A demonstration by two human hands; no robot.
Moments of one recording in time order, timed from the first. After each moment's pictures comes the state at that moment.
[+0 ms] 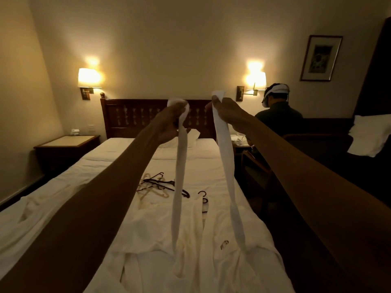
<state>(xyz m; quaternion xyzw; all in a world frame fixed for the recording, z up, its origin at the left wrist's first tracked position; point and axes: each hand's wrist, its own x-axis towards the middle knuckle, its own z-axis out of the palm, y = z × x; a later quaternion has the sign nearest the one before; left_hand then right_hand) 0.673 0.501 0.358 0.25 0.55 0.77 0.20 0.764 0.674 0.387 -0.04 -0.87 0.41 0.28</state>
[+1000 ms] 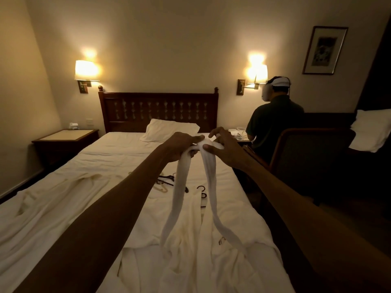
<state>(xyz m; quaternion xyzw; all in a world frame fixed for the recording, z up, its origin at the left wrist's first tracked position) 0.667 0.543 0.278 0.28 0.76 0.56 0.14 0.774 0.700 0.263 0.05 -0.89 0.36 0.29</state>
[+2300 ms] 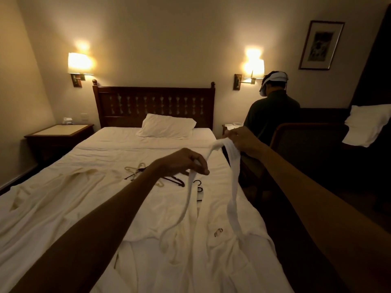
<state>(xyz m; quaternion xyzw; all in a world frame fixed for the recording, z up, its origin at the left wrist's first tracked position) 0.705 0.526 0.238 0.44 0.76 0.43 0.24 0.786 0.741 0.281 -0.15 -0.92 0.31 0.18</state>
